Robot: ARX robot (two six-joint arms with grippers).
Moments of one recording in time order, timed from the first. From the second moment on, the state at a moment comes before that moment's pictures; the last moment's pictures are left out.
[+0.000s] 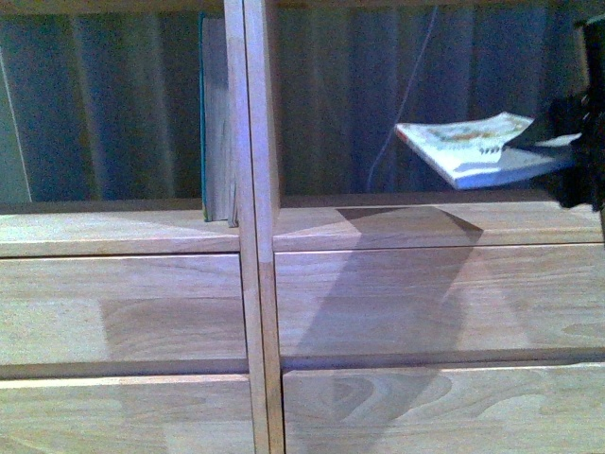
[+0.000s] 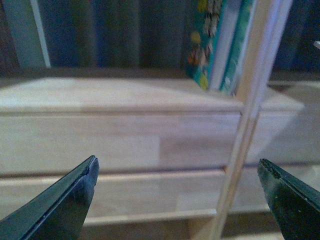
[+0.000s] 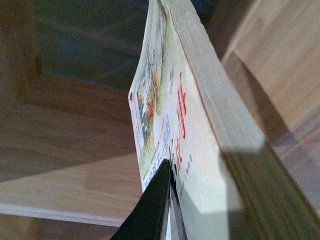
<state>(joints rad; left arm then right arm) 0.36 0.70 0.34 0.47 0.52 -0.07 0.00 1.63 1.05 0.59 -0.19 1.26</state>
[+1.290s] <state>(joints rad) -0.14 1.70 1.23 1.34 0.91 -1.22 0.27 1.54 1.03 1.26 -0.67 1.05</state>
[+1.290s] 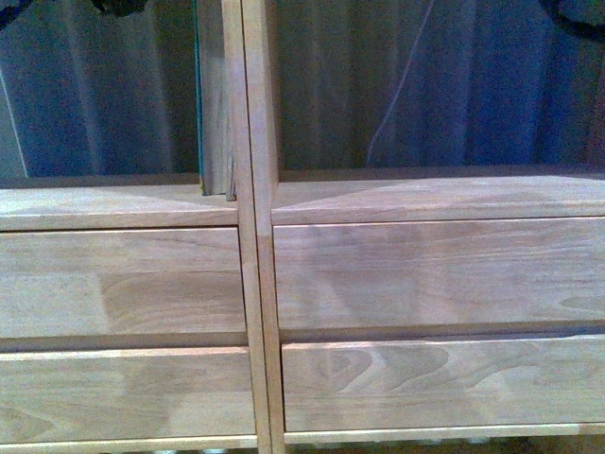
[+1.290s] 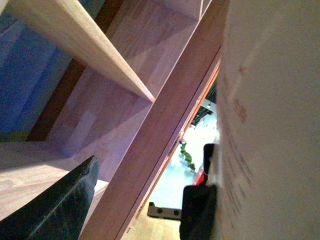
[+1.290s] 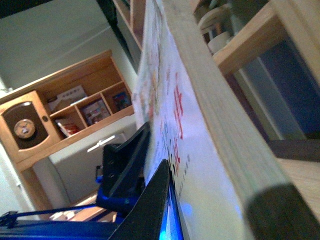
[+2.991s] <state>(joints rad) 0.02 1.94 1.56 0.66 0.19 0.10 -0.44 1.12 0.65 1.13 -0.91 0.74</state>
